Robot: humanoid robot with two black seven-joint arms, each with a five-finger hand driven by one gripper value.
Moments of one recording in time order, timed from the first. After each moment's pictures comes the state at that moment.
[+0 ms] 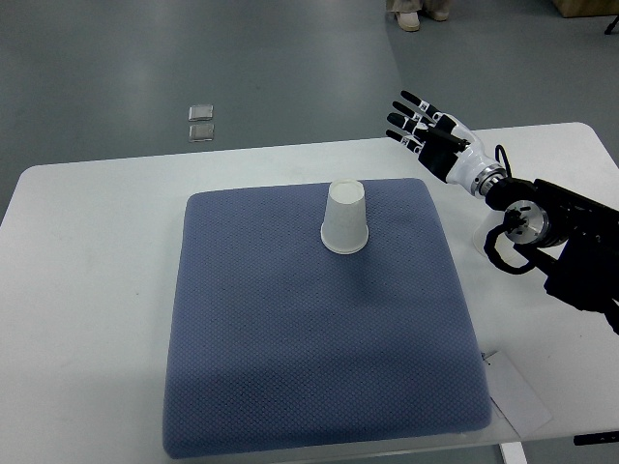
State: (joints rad) left arm -0.03 0.00 -0.06 -0.15 -0.04 0.06 -0.02; right arm 0.89 -0.22 0.38 0.58 0.20 0.32 0.29
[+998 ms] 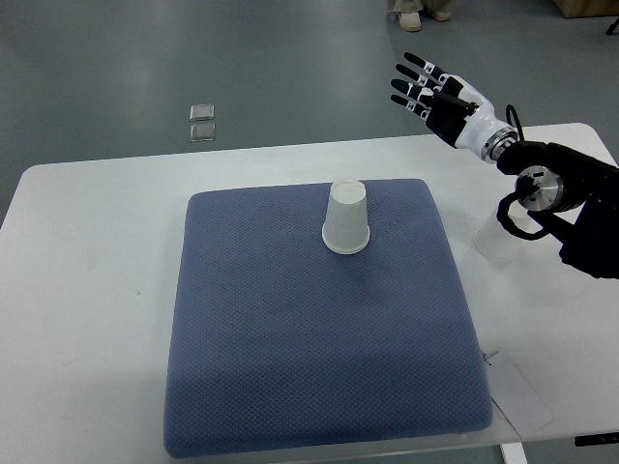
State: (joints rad) left arm -0.02 0.00 -0.06 -0.14 -0.04 0.06 -0.02; right arm 1.03 -0.31 0.28 0.59 0.18 0.33 0.29
